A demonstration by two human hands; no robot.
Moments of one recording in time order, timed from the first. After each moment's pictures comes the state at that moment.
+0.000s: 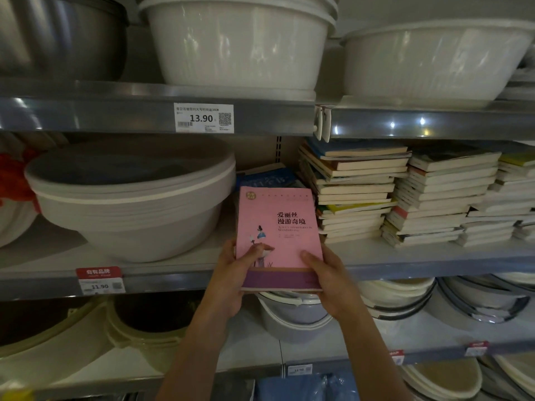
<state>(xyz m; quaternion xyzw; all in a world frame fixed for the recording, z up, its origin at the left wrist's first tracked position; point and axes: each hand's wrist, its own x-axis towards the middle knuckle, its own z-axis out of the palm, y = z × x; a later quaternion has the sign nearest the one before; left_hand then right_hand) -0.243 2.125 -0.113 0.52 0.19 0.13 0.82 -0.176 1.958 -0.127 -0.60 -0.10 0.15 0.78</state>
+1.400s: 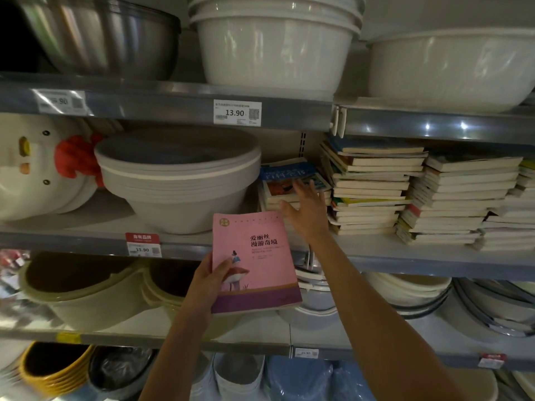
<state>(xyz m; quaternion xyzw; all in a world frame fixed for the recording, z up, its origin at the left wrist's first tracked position) -0.337 2.141 -0.133 0.56 0.28 0.18 0.76 -0.115 2.032 -0.091 -0.89 -0.30 -0.17 0.29</state>
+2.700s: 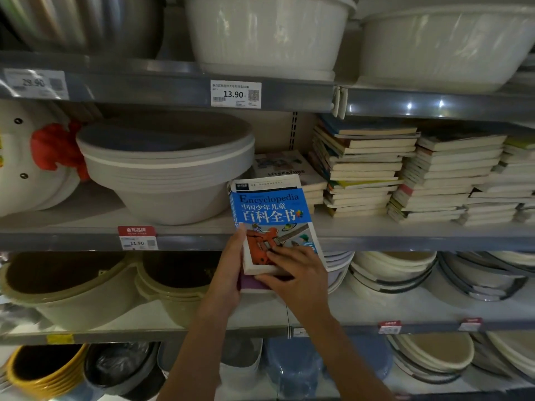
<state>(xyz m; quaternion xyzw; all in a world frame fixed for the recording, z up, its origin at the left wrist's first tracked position) -0.316 2.128 -0.133 0.52 0.20 0.09 0.83 -0.263 1.993 -0.168 -0.81 -0.35 -0.31 0.37</state>
